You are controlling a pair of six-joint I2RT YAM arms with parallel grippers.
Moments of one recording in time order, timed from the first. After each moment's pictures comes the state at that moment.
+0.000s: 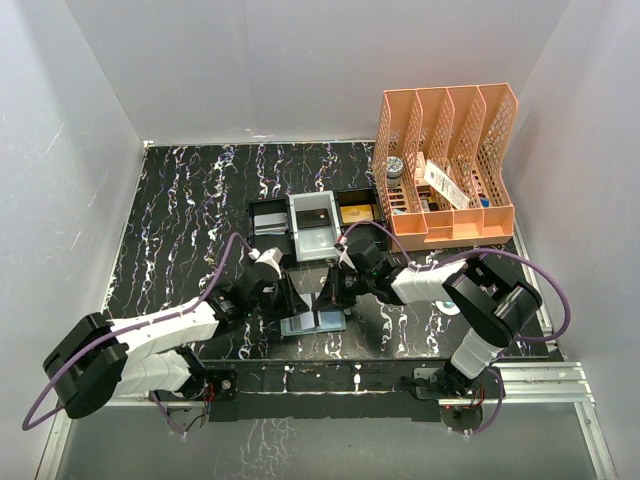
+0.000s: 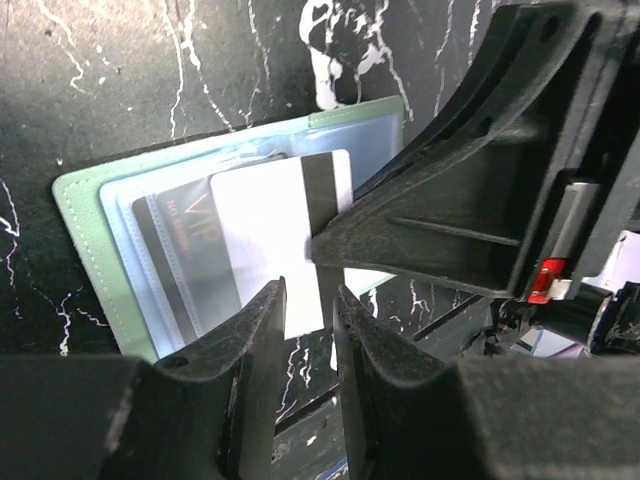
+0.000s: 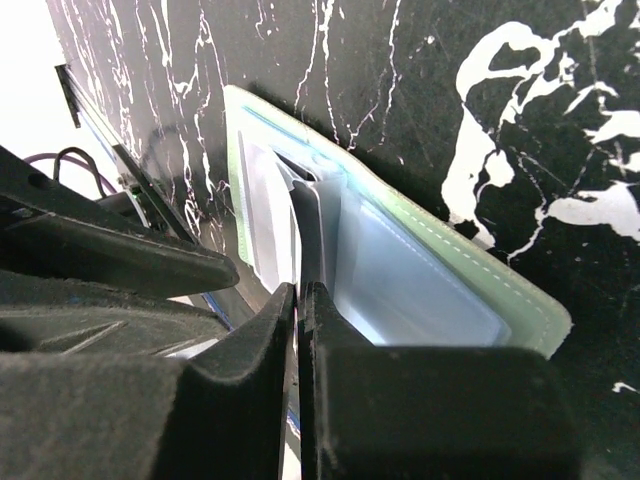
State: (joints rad) left arm -0.86 1.14 0.44 -0.04 0.02 -0.97; right arm 0.73 1.64 0.65 0.24 -0.53 0.89
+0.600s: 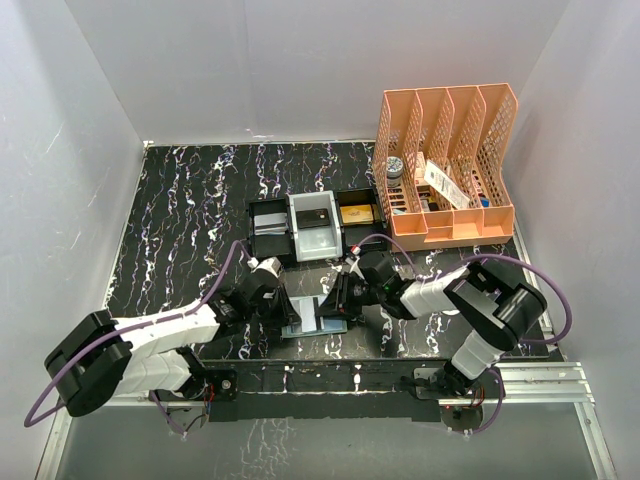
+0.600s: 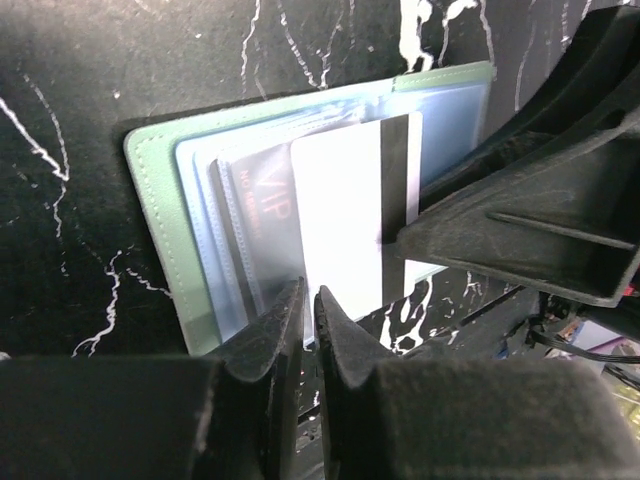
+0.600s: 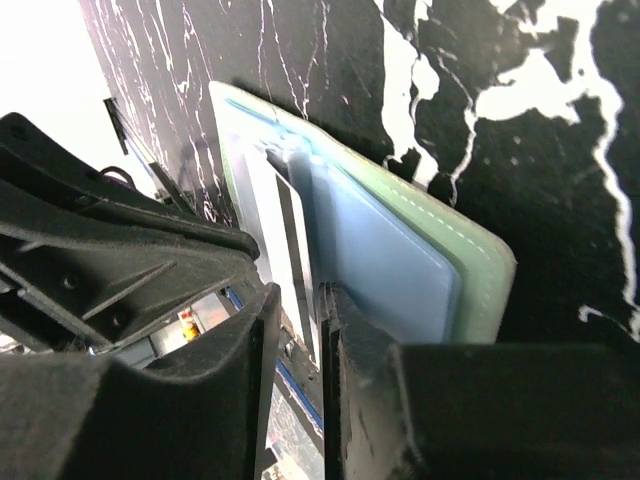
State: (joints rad) left arm -0.86 1.16 0.40 -0.08 0.05 -0.98; right arm 0.73 1.62 0.49 0.45 -0.52 1.06
